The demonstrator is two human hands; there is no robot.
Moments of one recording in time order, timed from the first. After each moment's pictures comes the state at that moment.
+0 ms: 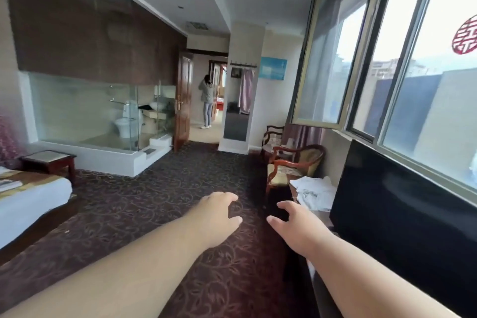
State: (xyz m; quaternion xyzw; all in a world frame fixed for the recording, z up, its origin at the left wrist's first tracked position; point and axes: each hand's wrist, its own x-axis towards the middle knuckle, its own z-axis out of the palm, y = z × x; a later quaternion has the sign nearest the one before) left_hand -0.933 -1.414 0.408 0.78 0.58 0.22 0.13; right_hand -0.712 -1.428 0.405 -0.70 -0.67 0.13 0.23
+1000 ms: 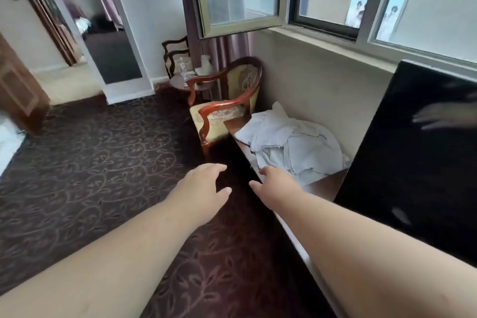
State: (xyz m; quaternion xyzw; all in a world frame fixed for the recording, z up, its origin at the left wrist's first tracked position) left_hand -0.656 -0.578 0.296 0.89 0.42 0.08 0.16; right_hand -0.465 -0.640 0.246 -0.85 -0.45 0.20 0.18
